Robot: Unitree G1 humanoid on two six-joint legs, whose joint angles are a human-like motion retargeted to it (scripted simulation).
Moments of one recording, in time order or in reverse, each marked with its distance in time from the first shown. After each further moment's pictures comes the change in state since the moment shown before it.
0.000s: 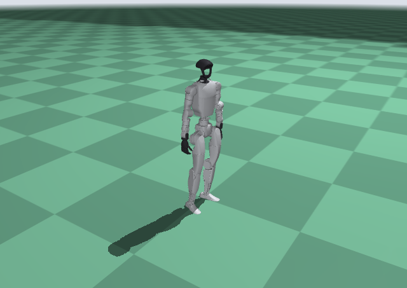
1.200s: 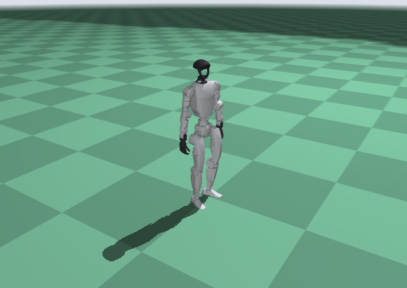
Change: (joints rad) left arm 0.050 -0.004 0.073 -0.030 -0.062 -0.014 -0.027; right arm 0.006 0.001 -0.006 0.050 0.007 0.000 -0.004; waist -0.059 0.035 -0.026; left_leg -0.034 0.117 0.022 0.121 -0.066 -0.112; right_leg 0.049 0.131 -0.080 -0.073 -0.043 -0.096
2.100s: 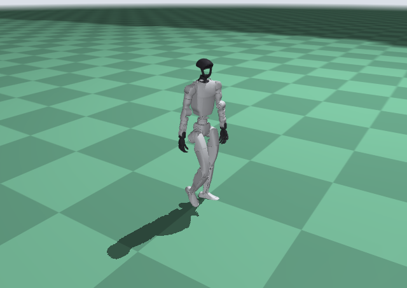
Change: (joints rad) left arm -0.189 0.008 -0.078 0.014 -0.125 -0.048 0.029; right arm -0.018 0.003 -0.040 0.006 0.071 -0.014 0.012; waist -0.005 0.057 0.071; left_leg 0.016 0.027 0.050 -0.101 0.067 0.078; right_leg -0.423 -0.041 0.088 0.934 0.218 0.151
